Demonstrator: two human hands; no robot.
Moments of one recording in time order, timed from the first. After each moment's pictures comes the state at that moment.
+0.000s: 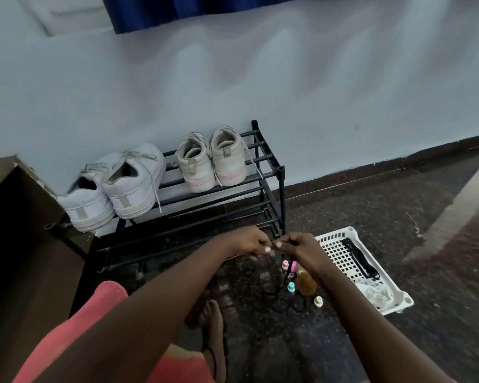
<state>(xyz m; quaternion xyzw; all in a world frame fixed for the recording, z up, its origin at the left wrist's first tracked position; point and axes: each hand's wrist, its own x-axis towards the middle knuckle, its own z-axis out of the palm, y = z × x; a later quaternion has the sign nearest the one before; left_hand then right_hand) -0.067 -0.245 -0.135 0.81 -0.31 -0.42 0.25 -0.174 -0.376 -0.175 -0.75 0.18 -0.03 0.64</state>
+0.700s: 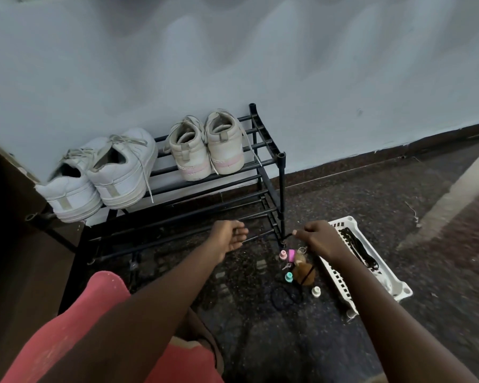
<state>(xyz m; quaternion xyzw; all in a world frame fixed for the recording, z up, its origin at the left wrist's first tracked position) -0.055 -0.227 -0.173 0.70 0.11 -0.35 0.61 -0.173 -0.411 -0.183 -0.83 0.25 -0.02 0.50</state>
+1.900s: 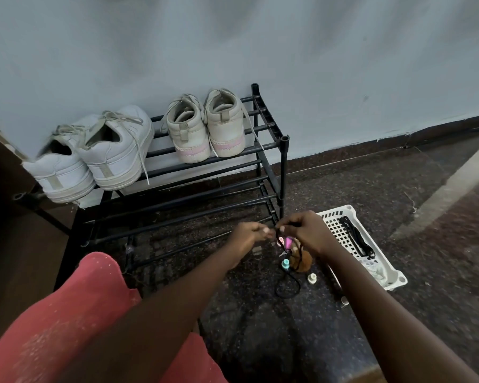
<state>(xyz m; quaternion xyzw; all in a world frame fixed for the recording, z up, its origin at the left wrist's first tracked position) -0.090 -0.242 -0.214 0.80 -0.12 -0.32 0.50 -0.169 -0.390 -0.184 -0.87 0.15 0.00 0.47</state>
